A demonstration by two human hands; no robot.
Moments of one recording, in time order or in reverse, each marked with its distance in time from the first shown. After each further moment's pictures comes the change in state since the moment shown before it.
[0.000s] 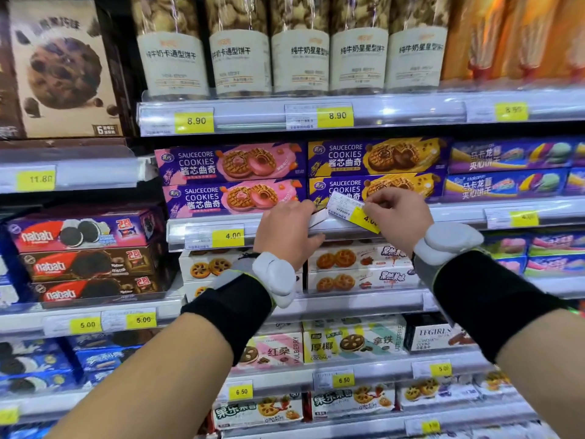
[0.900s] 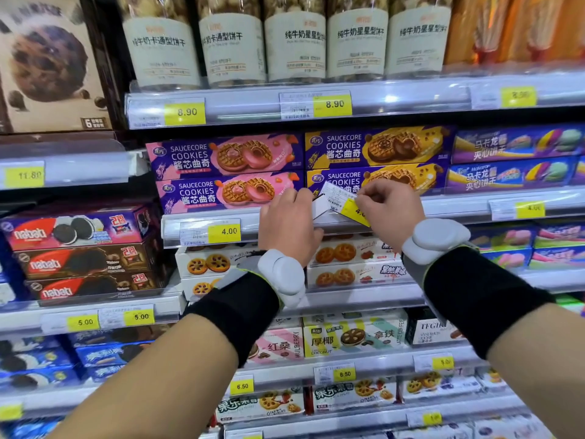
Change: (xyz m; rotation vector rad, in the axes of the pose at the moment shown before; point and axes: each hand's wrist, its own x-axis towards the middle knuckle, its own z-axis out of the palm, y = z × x) left_hand 0.001 0.013 0.005 0.047 0.036 -0.116; right_hand 0.000 -0.001 0.012 -0.016 0.026 -0.058
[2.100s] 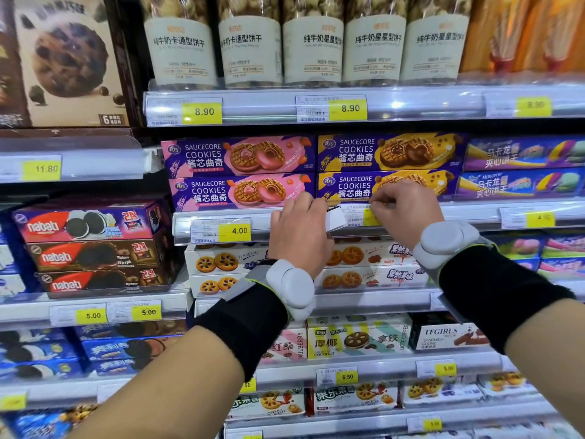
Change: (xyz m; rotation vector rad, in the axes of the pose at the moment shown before) left_hand -0.013 0.004 -0.008 -0.012 -0.032 0.008; right_hand 0.010 0.001 -0.009 -0.402 -0.030 -0.218
